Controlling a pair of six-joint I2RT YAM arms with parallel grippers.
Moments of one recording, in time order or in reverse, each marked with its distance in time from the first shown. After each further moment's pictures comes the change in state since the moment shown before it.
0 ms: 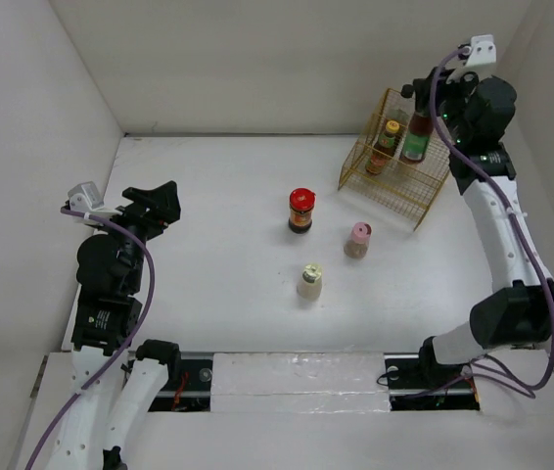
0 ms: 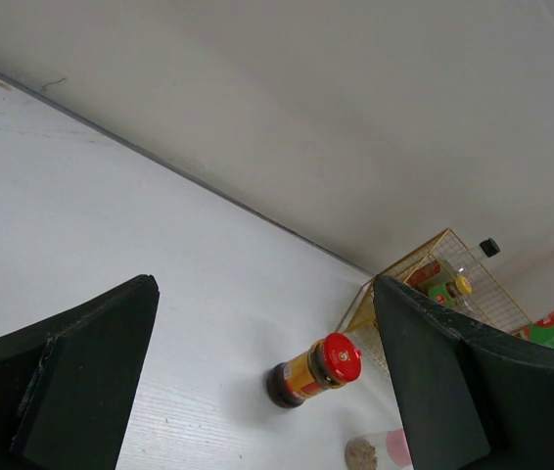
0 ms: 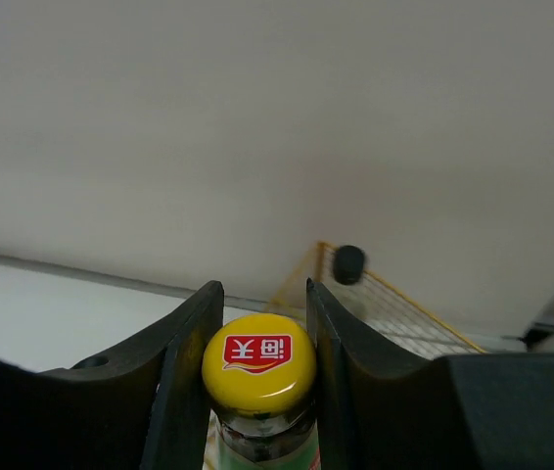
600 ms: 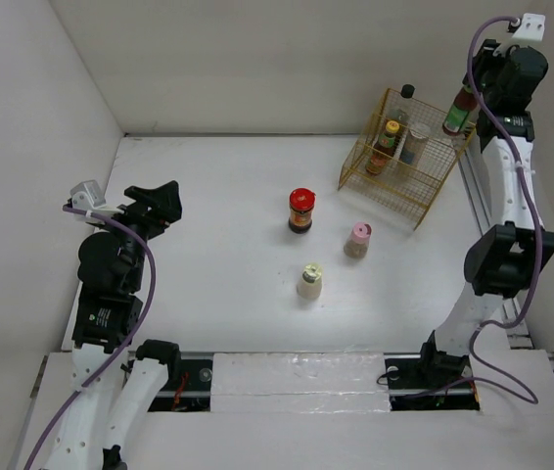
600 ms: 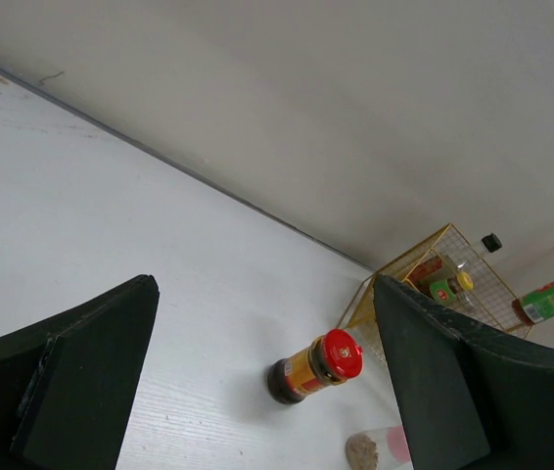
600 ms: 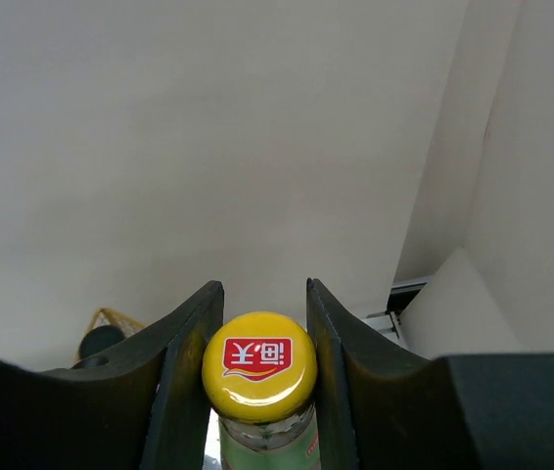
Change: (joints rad) left arm 0.000 0.011 0.000 0.000 0.008 0.000; right arm -0.262 0.377 0.400 -0.096 0.132 0.020
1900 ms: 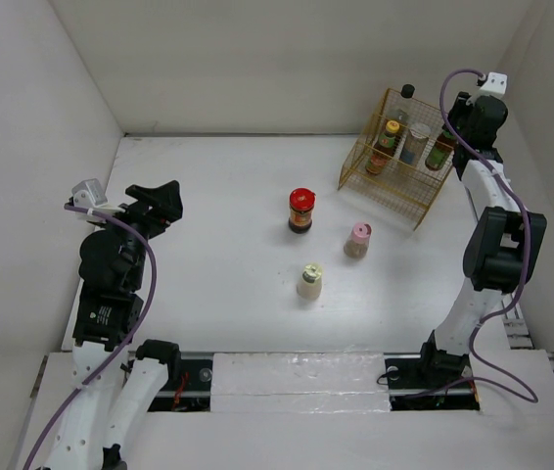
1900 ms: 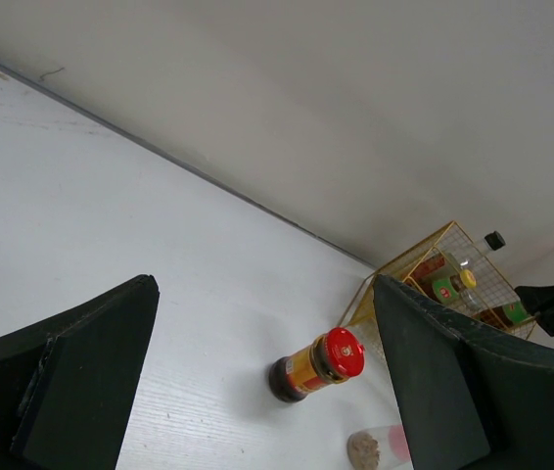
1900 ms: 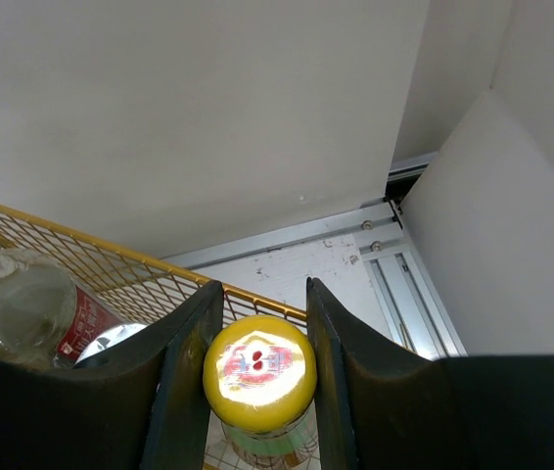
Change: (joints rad) left arm 0.000 0.010 0.000 0.000 0.002 0.000; right arm -0.003 0.066 -0.386 0.265 0.072 0.029
